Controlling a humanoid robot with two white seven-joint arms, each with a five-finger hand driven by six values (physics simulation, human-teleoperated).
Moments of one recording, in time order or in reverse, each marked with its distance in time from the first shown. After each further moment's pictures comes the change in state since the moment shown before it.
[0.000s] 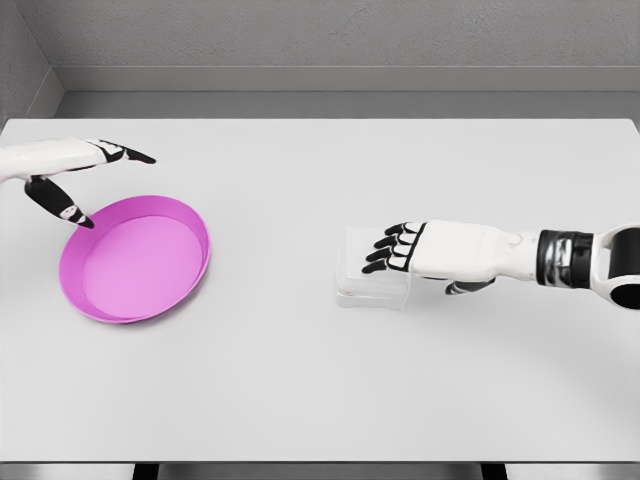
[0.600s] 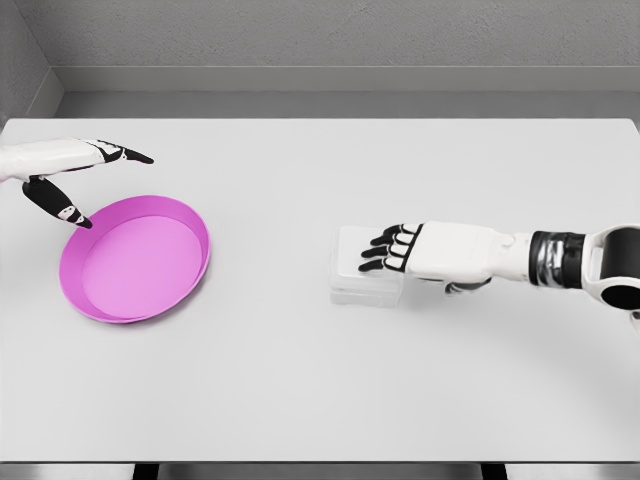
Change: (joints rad) left arm 0.002 0.002 0.001 0.001 0.001 0.000 0.000; right arm -0.011 0.014 0.006 0.006 0.053 0.002 -0.001
